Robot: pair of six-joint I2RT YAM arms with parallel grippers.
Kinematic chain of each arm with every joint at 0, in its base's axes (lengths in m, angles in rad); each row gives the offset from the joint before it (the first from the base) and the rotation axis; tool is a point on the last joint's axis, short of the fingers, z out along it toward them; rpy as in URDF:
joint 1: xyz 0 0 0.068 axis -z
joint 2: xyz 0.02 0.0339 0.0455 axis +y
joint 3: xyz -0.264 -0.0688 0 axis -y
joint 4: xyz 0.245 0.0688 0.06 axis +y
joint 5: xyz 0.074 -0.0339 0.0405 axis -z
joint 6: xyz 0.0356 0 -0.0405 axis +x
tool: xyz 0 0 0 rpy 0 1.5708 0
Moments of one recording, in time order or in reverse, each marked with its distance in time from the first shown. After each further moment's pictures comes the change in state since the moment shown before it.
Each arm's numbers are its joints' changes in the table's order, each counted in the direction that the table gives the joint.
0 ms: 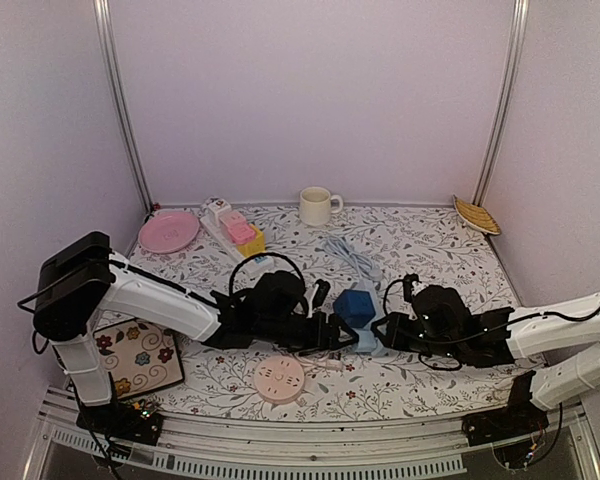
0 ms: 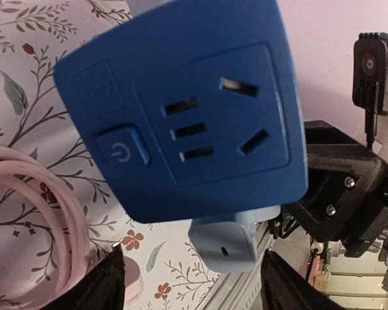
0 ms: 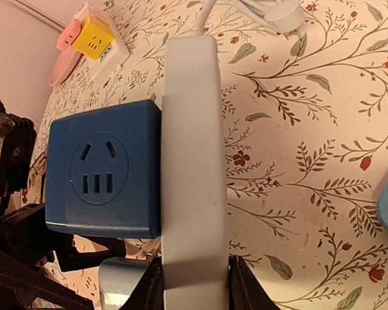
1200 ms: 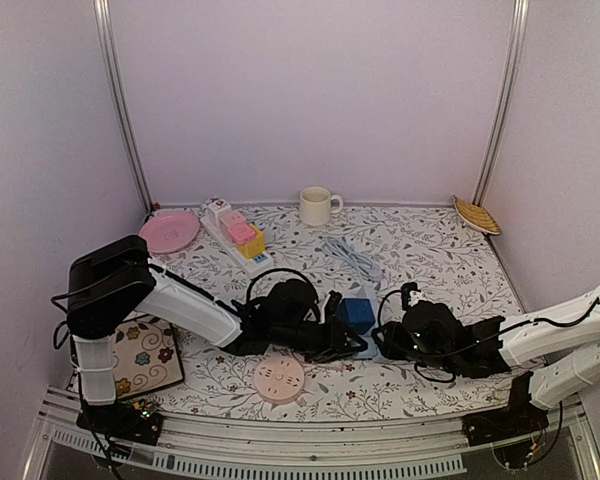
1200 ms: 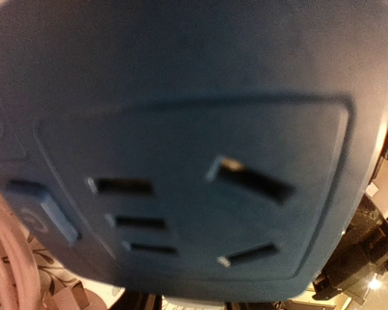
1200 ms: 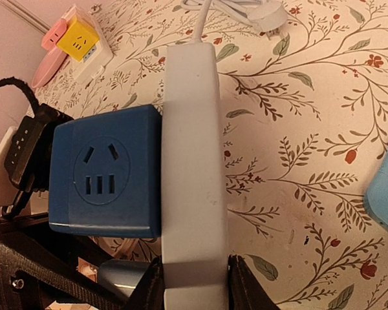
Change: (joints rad) left arm -0.003 0.169 0.048 -0.200 0.122 -0.185; right arm -0.096 0.059 -0.022 -0.033 0.153 0.026
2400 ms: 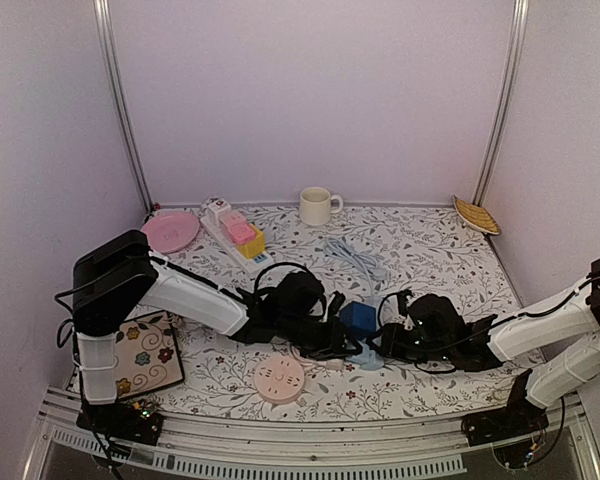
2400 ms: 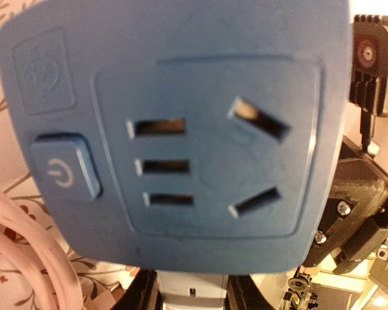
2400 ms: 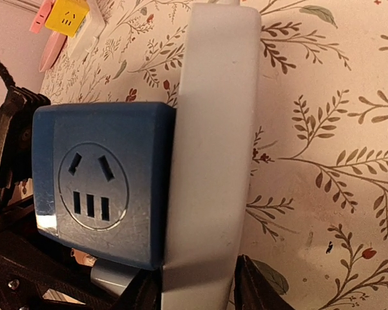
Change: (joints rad) left arm -0.030 0.023 0.101 0.248 0.059 0.157; right arm 0.172 0.109 -0.071 -0.188 -0.318 0.017
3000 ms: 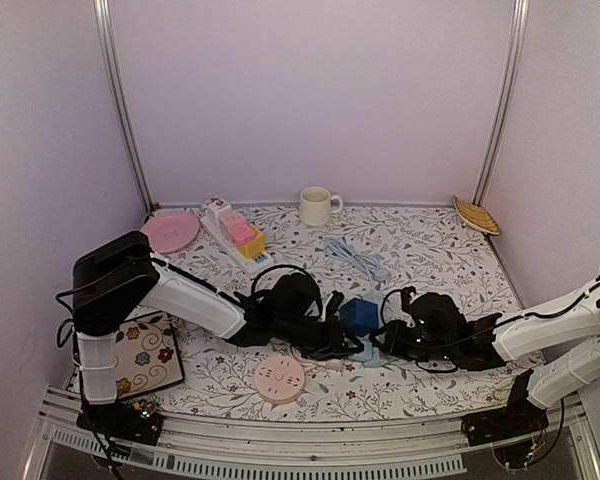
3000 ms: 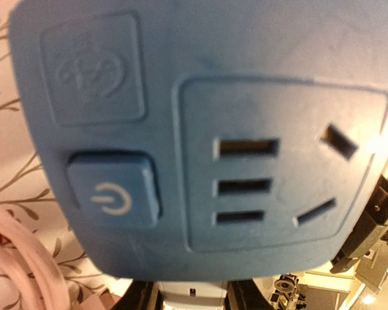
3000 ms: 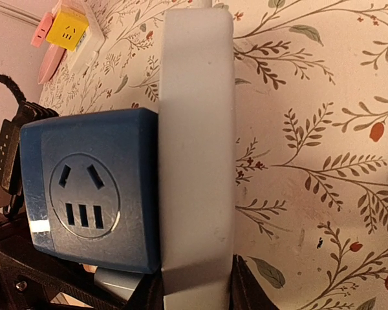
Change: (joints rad) left arm -0.013 0.000 -0.043 -0.105 0.020 -0.049; right arm -0.009 -0.042 0.016 0.061 0.065 0.018
